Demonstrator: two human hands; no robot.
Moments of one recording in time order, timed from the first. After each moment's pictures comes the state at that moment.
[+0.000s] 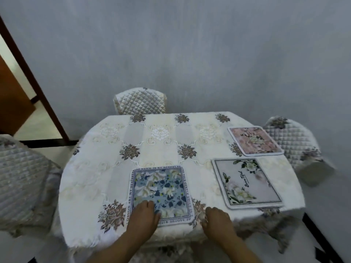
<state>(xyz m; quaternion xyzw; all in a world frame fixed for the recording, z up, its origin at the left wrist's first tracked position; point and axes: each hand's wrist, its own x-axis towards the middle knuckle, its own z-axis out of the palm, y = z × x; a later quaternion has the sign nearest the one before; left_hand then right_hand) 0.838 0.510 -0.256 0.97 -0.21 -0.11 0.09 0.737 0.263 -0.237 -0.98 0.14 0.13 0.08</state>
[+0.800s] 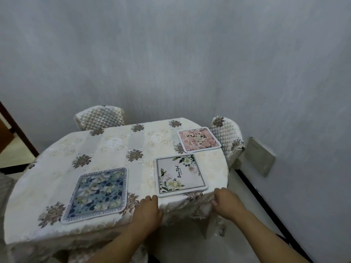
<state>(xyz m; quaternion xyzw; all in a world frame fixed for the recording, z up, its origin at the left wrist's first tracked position) 0.632 0.201 -0.181 0.97 -0.23 -0.07 0.05 0.536 -0.073 -0.158 -0.98 0.15 0.04 0.12</state>
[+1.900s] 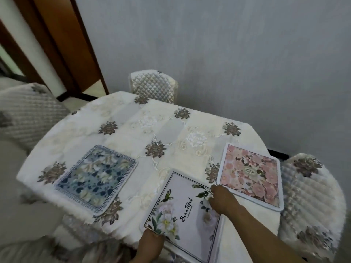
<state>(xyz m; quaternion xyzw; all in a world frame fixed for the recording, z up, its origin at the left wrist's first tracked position) 0.763 0.052 -0.377 0.77 0.35 -0.31 0.43 0.963 -0.207 -0.282 -0.96 -0.14 0.23 0.11</state>
